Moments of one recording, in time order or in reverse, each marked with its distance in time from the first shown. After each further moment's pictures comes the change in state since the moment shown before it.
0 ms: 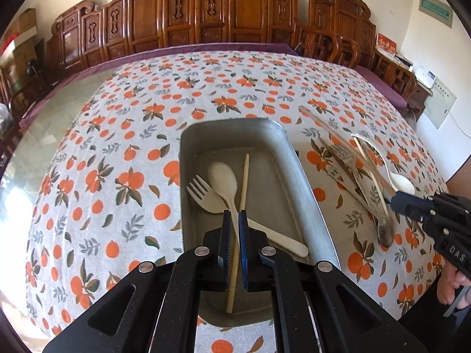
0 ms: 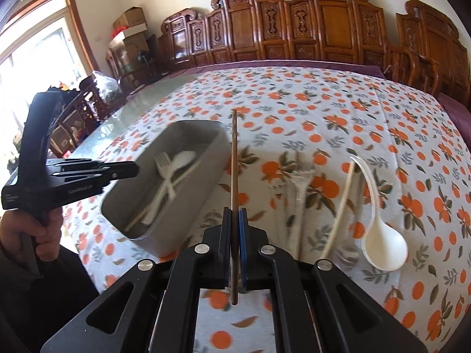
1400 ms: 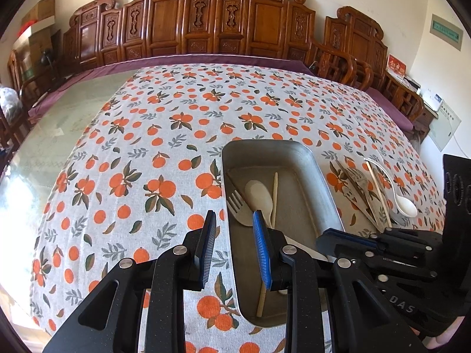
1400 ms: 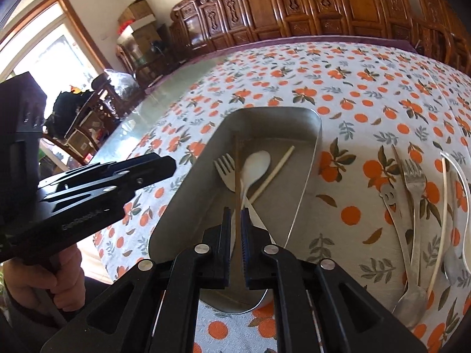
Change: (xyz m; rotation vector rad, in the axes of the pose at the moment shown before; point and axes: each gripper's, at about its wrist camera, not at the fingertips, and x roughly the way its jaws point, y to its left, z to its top) left arm -0.016 0.037 0.005 -0.078 -0.051 0.005; right arm 0.067 0.074 0.028 0.070 0.071 0.125
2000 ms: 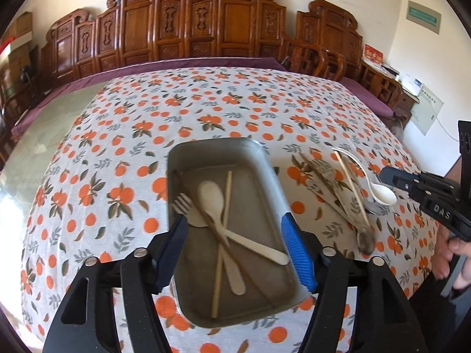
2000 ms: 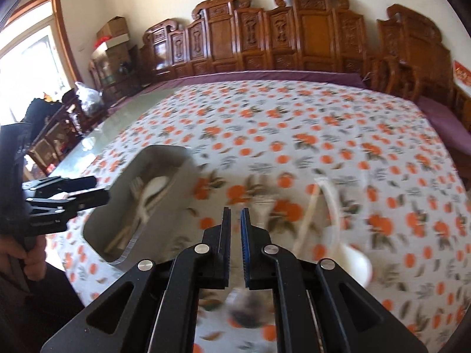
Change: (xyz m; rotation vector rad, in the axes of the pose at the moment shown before) left arm -0.001 -0.050 -0.005 0.095 -0.013 -0.079; right arm -0.102 -0.106 -0.011 -0.037 -0.134 -0.256
